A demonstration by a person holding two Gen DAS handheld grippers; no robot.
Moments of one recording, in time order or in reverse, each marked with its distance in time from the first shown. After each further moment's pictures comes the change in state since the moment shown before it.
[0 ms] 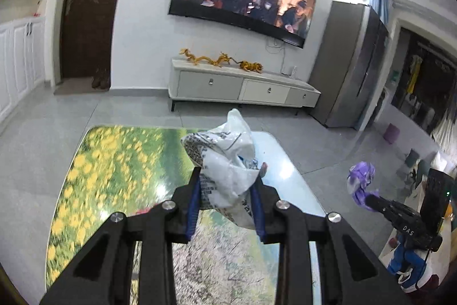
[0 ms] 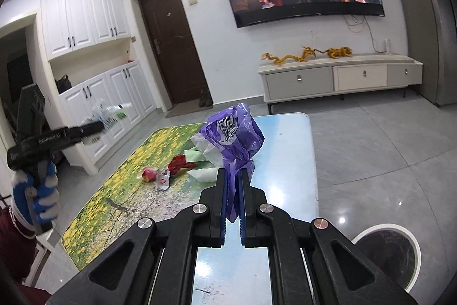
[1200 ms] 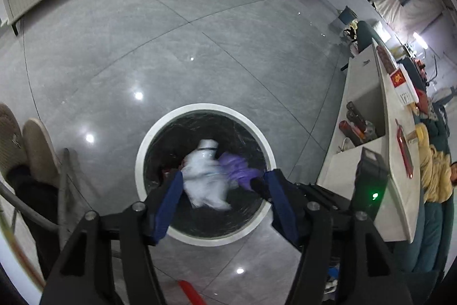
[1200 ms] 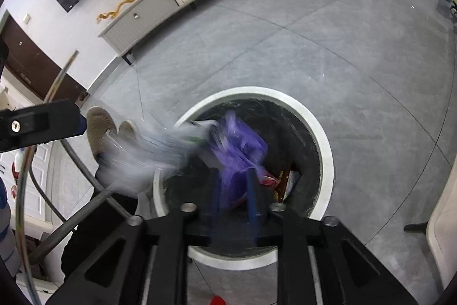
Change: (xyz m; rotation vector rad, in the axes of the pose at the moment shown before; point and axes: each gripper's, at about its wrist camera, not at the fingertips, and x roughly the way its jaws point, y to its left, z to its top) left arm 0.333 -0.384 -0.157 0.272 0.797 -0.415; right arm 0.019 -0.303 -0.174 0.572 0.325 -0.427
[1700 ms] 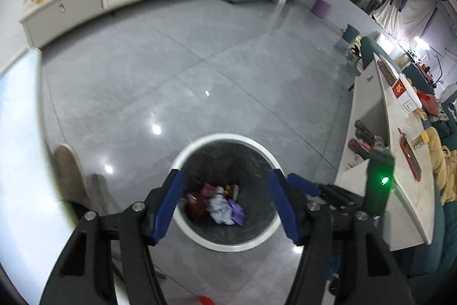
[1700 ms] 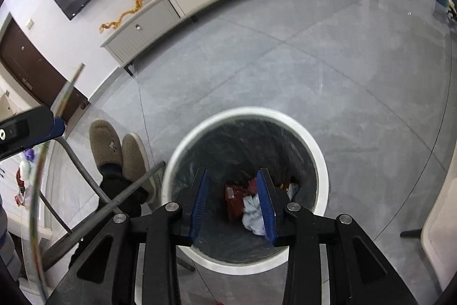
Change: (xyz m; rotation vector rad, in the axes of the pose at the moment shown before) left arm -0.081 -0.002 -0.025 0.069 -0.220 0.124; right arm -0.033 0.013 0.013 -0.016 -0.080 -0.001
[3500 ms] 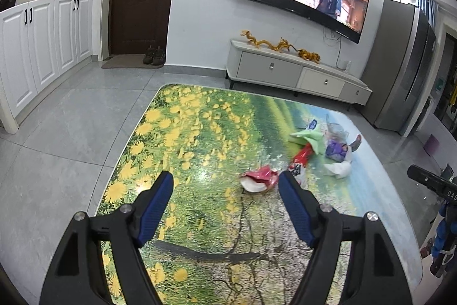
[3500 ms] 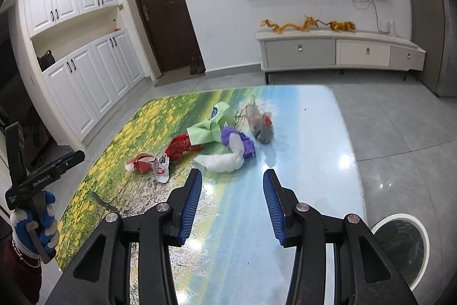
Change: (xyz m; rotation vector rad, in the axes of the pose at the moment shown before) left arm -0.334 0.344 -0.274 -0.528 -0.471 0.540; right arm -0.080 0.383 -0.054 -0.585 -0.093 0.324
